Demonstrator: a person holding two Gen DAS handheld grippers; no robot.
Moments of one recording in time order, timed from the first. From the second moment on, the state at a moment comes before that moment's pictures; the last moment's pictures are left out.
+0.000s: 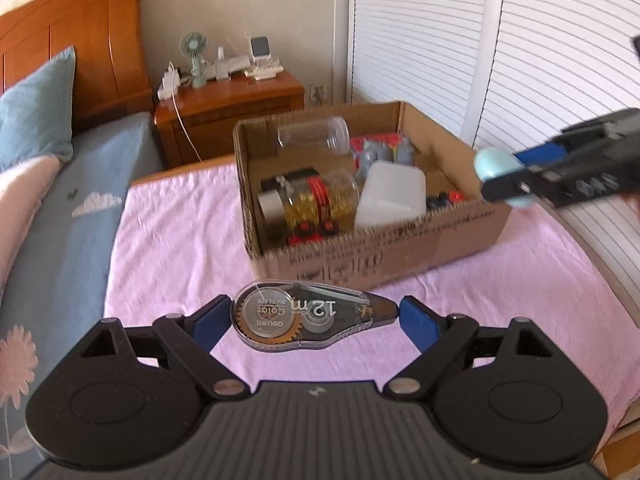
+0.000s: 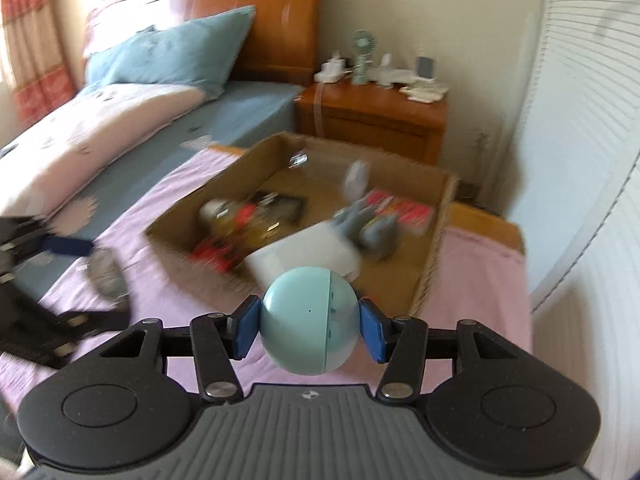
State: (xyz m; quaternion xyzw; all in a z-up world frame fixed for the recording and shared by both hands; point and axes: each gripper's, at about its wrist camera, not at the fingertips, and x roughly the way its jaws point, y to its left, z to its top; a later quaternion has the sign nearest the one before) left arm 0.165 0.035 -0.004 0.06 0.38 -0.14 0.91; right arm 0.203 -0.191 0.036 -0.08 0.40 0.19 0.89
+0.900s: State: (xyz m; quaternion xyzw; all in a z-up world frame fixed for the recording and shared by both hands) left arm 0.289 -0.021 0.012 0.08 0.38 -0.15 0.91; right arm 0.200 -0.214 0.027 -0.01 0.41 0.12 0.90
